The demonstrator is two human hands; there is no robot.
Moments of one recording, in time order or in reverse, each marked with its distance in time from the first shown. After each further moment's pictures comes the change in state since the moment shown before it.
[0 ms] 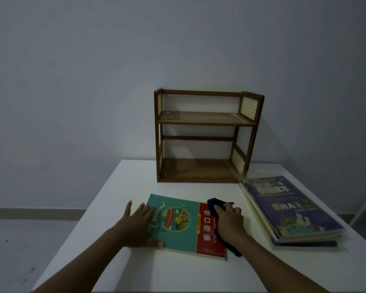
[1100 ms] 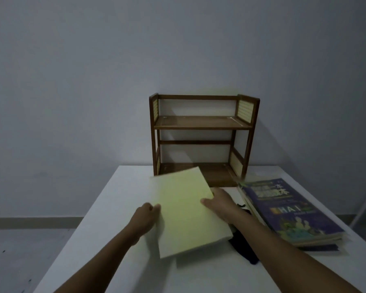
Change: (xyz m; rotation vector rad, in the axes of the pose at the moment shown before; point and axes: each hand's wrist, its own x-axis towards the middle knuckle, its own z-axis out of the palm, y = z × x) left_hand 0.029 0.033 -0.023 -0.955 0.243 -0.437; right_hand 0.037 -0.030 -0.057 0.676 -0.051 -0.014
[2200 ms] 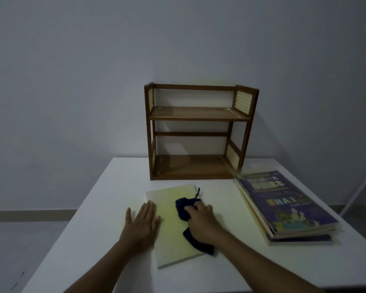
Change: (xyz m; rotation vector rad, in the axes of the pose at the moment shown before) left_hand 0.009 -0.063 0.036 0.708 -0.012 0.332; right_hand -0.035 0.018 0.059 -0.625 -0.134 -0.154
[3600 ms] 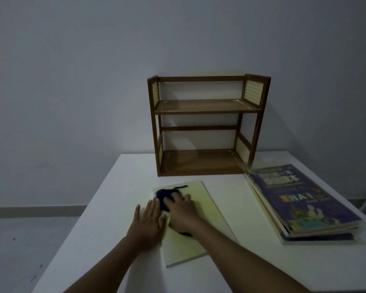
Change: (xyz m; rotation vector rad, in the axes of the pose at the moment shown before) left_hand 0.002 -0.004 0.000 0.080 -0.031 0.010; right_hand 0.054 -0.055 0.030 -0.105 0.023 -0.131
